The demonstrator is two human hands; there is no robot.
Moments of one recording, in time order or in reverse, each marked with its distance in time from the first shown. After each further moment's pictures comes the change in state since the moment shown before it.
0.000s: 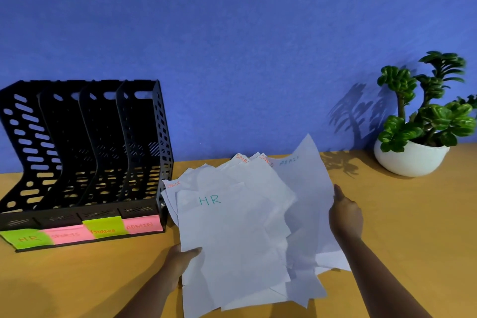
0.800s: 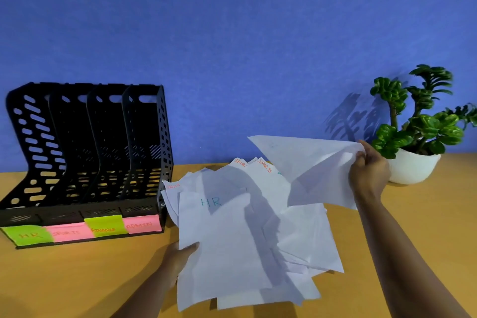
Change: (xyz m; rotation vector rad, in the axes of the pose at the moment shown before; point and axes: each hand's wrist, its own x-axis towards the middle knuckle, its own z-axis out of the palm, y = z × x) left_hand -0.012 0.007 0.002 -0.035 0.016 0.057; right_hand 0.034 -0.044 -0.110 0.746 0.317 0.142
